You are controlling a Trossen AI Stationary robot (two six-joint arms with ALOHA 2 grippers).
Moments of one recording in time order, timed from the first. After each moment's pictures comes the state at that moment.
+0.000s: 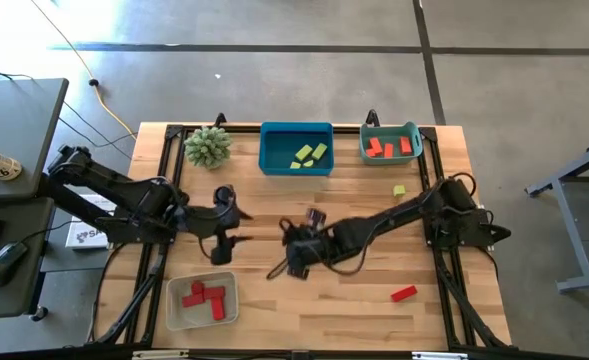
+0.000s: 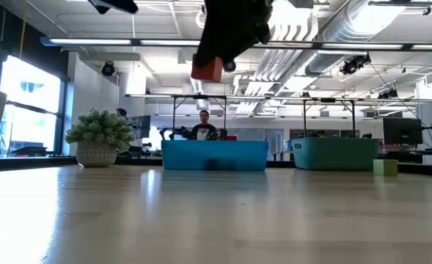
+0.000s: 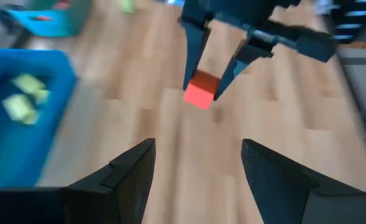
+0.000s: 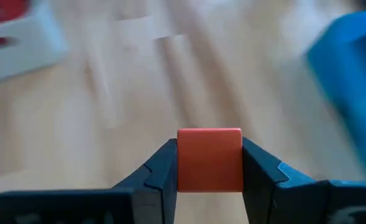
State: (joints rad) left arm -0.28 1.14 1.05 -0.66 -0.38 -0.28; right arm 0.33 1.95 1.65 -0.73 0.46 0.46
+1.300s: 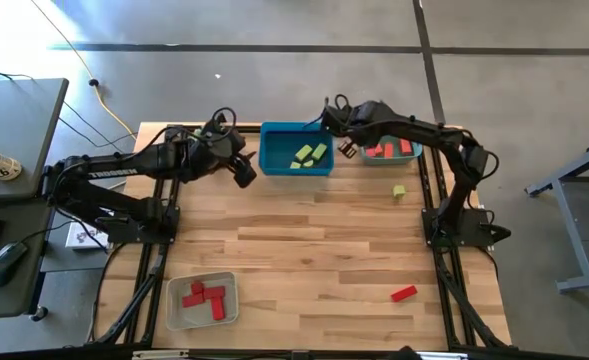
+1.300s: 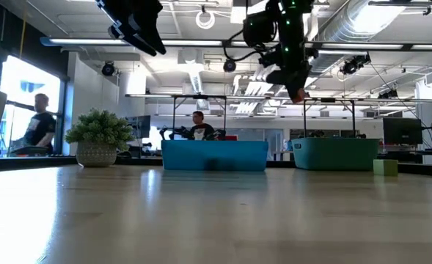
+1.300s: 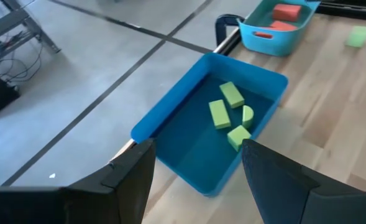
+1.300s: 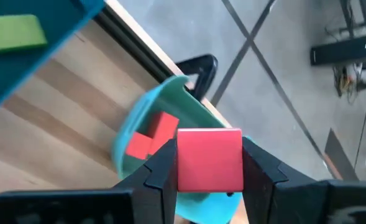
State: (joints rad) left arm 0.31 1.14 1.05 -0.56 -0.55 -0.10; right arm -0.45 1.79 1.65 -1.33 0.70 0.31
